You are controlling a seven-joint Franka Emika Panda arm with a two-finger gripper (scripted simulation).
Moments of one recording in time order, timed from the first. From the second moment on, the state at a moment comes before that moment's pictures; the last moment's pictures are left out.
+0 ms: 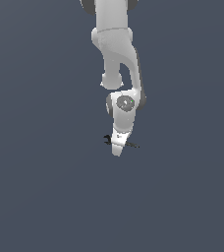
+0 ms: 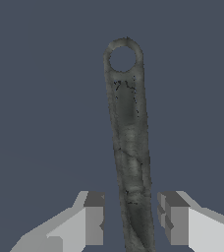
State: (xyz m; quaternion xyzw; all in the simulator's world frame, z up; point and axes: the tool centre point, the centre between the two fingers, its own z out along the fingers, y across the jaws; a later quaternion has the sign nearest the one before) arm -0.055 0.050 0.010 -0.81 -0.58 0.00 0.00
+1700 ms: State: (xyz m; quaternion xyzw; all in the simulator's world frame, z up) arm 0.025 -0.139 0.019 -0.81 -0.59 0.00 0.00
